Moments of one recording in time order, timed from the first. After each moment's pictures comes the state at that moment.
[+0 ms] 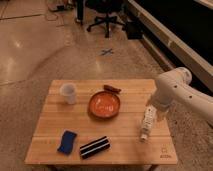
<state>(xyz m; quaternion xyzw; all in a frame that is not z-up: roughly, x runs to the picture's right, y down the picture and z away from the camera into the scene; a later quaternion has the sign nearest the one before) 0.247 0.114 0.745 -0.28 -0.09 -0.24 0.92</state>
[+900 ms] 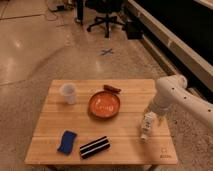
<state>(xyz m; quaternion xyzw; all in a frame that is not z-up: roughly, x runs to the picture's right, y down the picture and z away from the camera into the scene) 0.254 0.161 0.792 -0.30 -0.20 -0.39 0.85</state>
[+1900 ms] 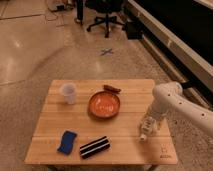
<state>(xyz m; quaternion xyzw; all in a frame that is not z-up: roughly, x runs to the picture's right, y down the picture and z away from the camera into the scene) 0.256 0.193 0.819 -0.31 -0.21 -0.42 0.82</state>
